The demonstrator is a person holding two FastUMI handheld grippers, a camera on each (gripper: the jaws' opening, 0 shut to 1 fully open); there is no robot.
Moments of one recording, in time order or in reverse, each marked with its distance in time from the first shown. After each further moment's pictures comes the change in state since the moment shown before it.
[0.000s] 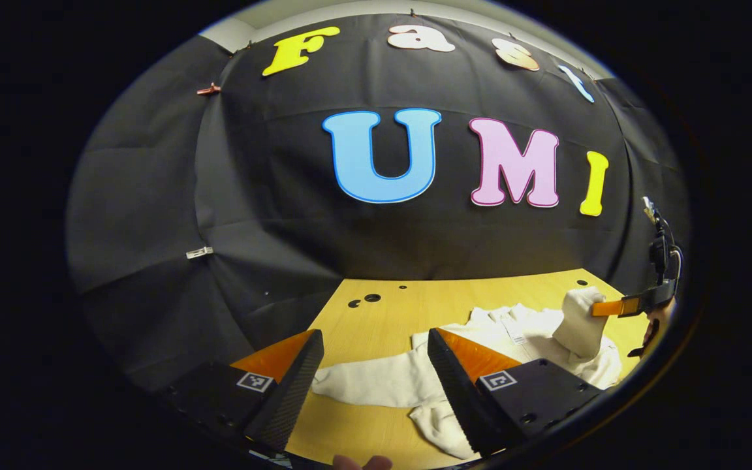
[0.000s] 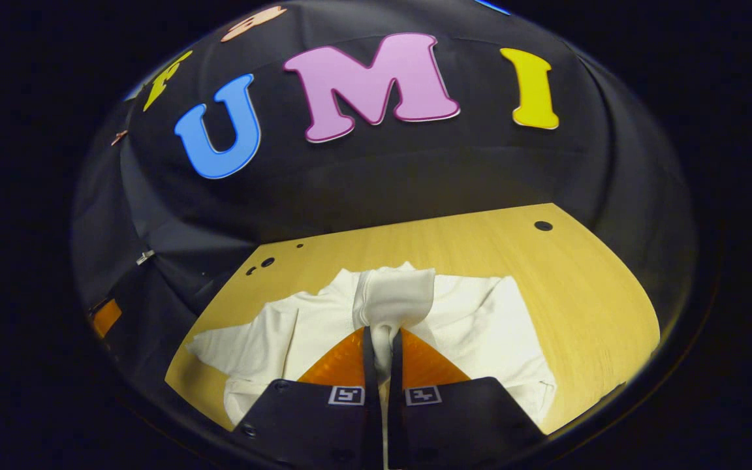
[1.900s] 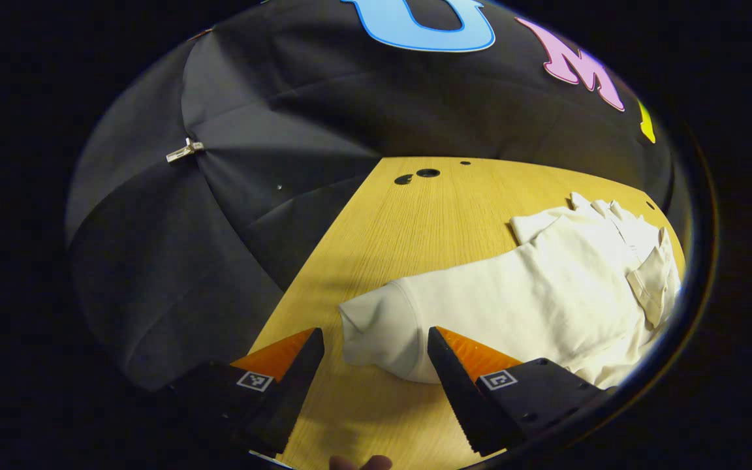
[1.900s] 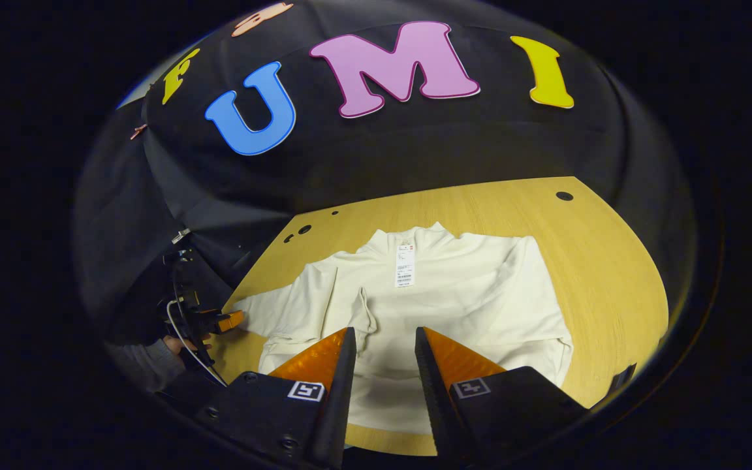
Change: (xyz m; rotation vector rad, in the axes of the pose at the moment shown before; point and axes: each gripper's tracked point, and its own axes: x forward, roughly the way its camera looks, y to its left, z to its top) left arm 0.158 0.088 -0.213 0.054 0.484 0.142; right arm -0.081 0.006 -0.034 0.044 0.117 0.090
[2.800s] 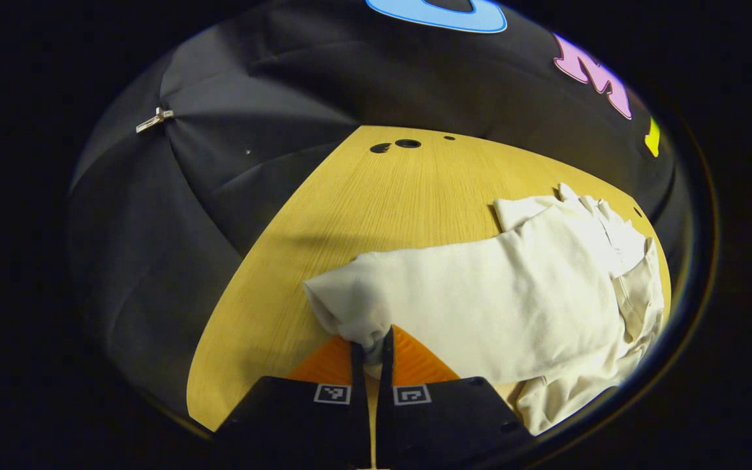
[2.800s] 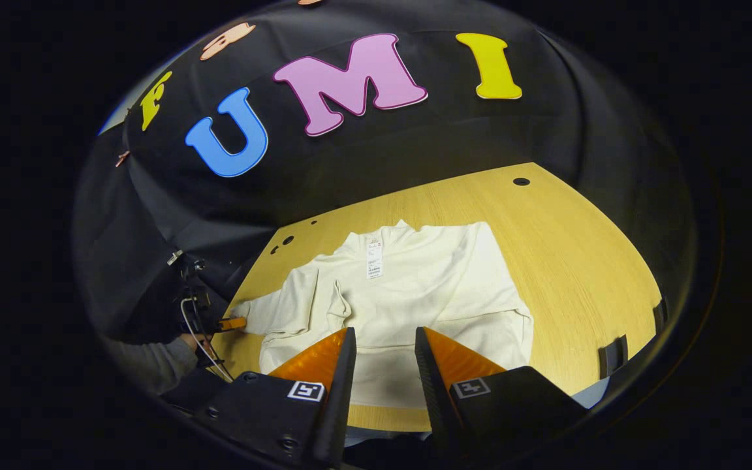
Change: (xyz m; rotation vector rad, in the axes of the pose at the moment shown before) left arm 0.008 -0.033 -0.003 -0.044 0.130 -0.133; right arm -0.057 -0.040 -0.004 0.090 -0.026 -0.053
